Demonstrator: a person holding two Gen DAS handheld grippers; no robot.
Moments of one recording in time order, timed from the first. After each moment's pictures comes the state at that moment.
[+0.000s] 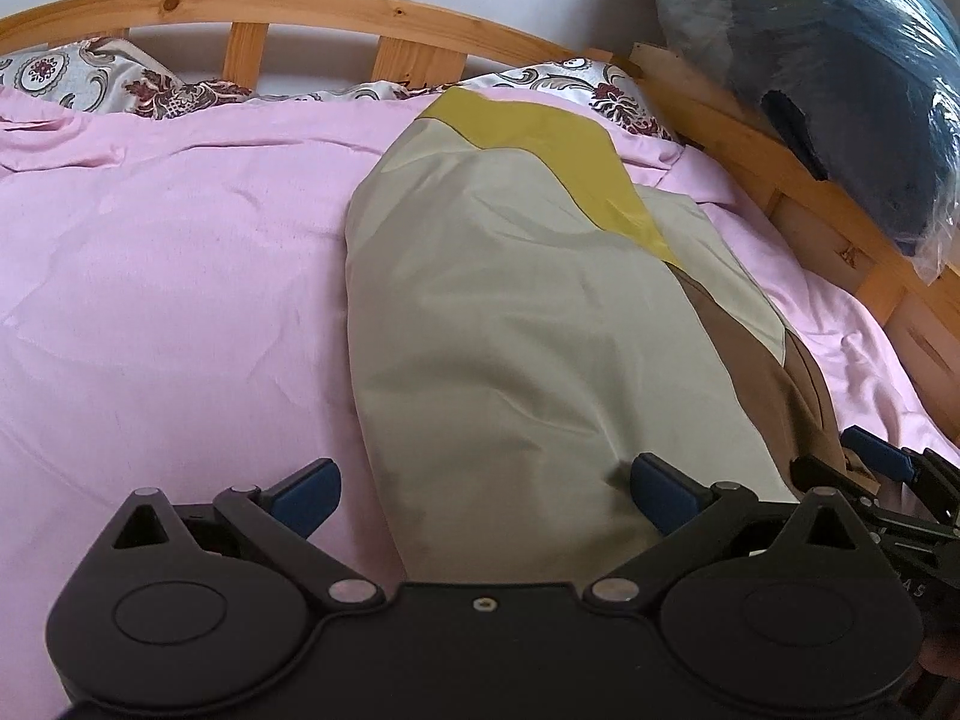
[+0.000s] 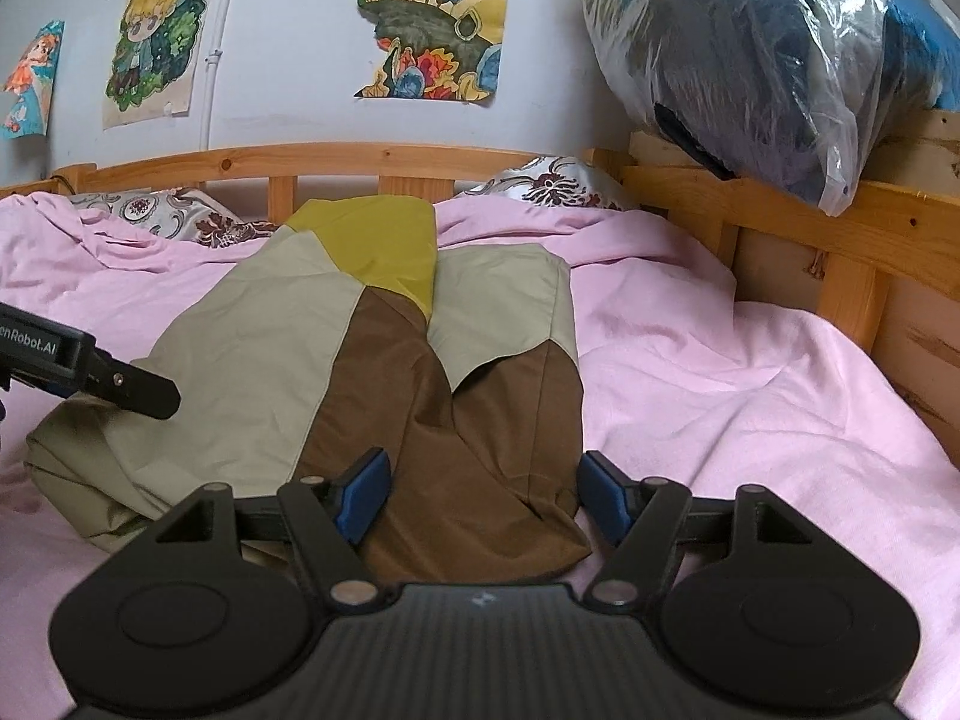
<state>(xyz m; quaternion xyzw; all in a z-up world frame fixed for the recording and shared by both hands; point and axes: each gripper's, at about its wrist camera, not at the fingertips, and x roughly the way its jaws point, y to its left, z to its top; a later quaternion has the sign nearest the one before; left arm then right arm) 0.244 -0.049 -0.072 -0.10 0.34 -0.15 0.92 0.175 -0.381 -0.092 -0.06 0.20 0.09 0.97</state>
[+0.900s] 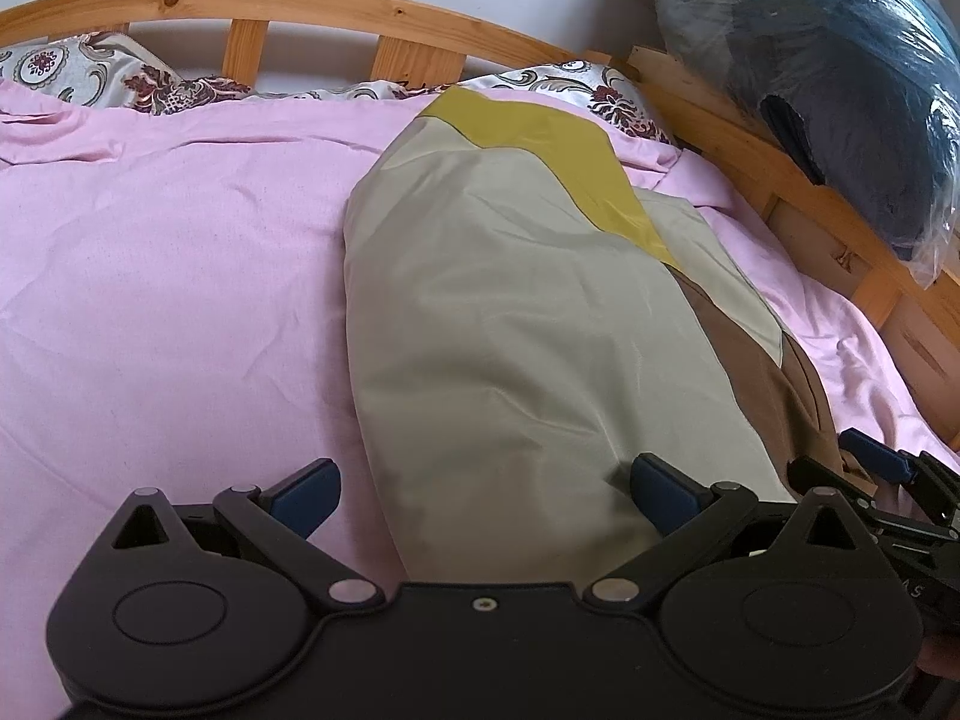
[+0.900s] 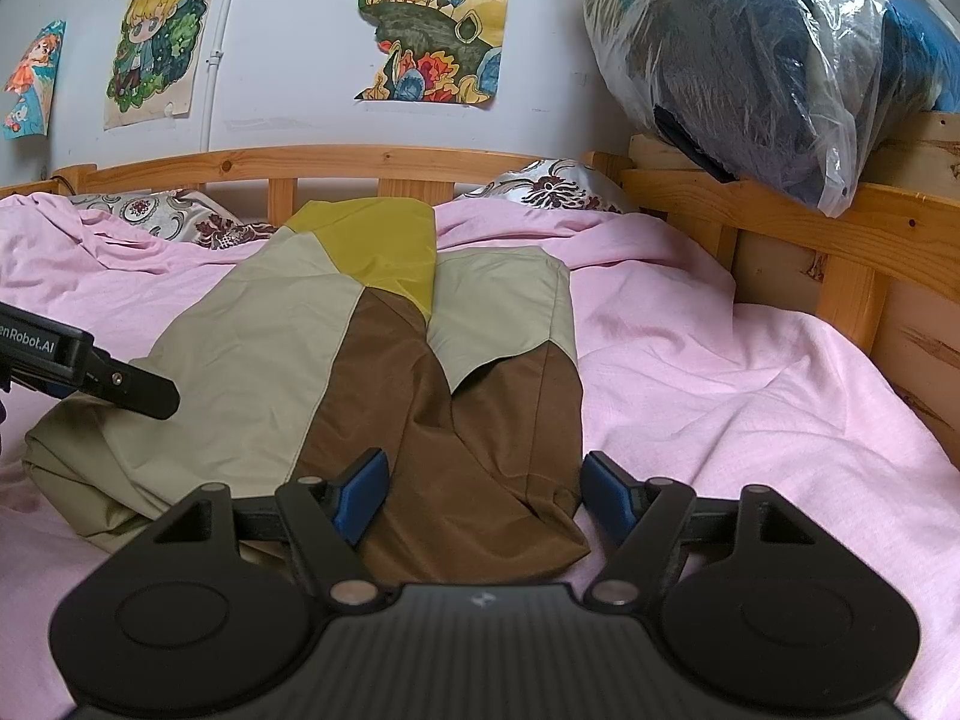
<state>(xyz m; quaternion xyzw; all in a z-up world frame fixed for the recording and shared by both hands) 0.244 -0.047 -0.074 -0.11 0.34 -0.16 0.92 0.175 -0.381 -0.094 -0.06 0.20 0.09 0.97</state>
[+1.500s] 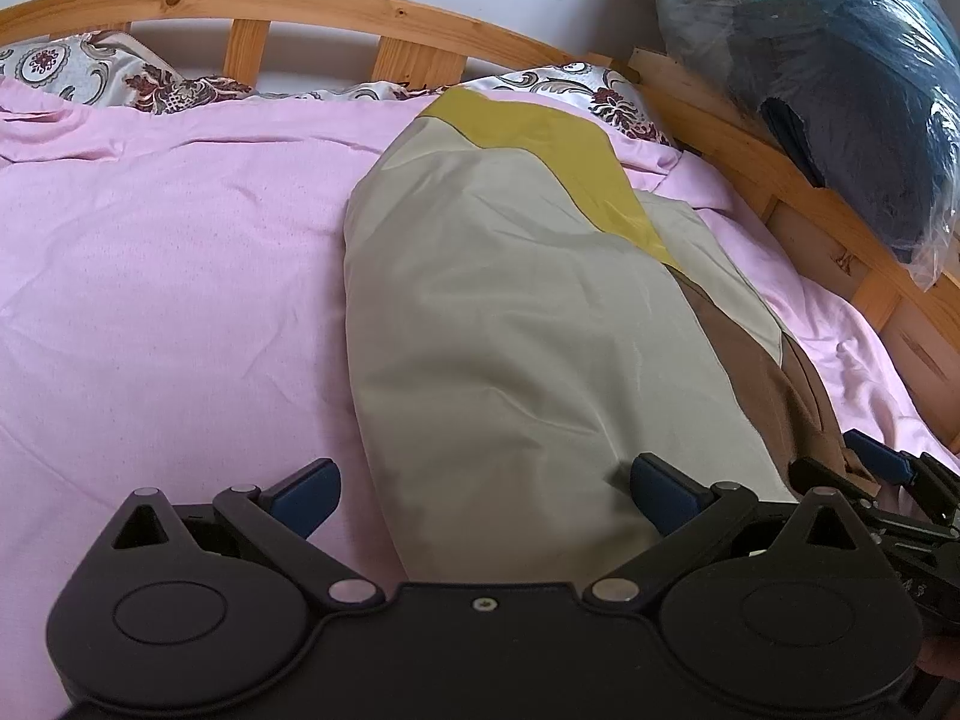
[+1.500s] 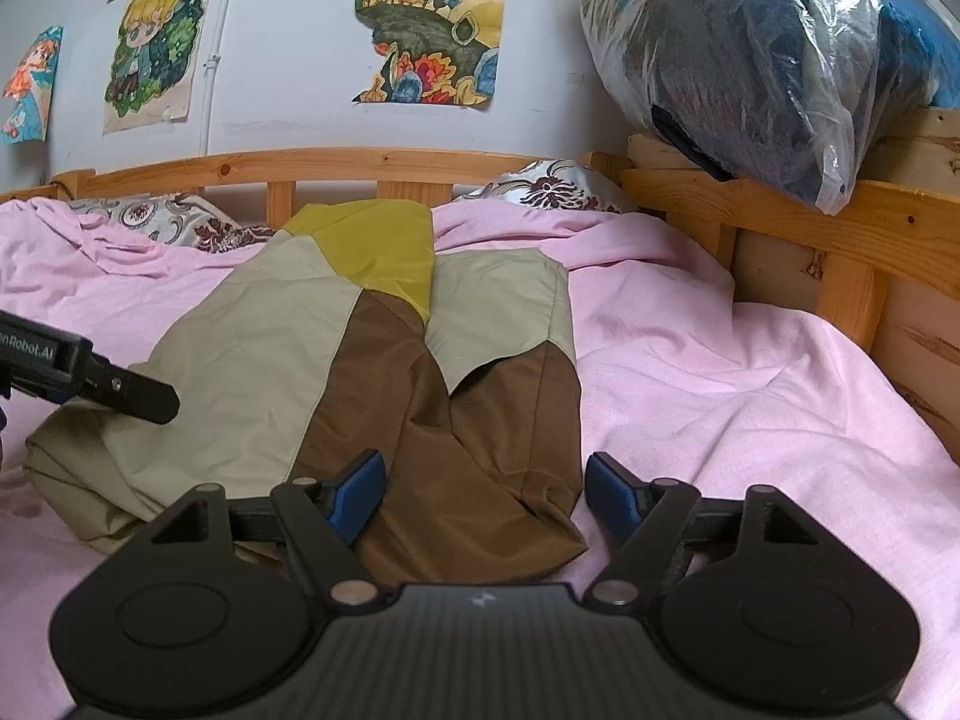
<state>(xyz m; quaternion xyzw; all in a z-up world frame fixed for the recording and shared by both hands) 0.245 -0.046 -0.074 -0.11 0.34 -0.16 0.92 0.177 -0.384 -0.091 -0.04 0.20 0.09 0.98</state>
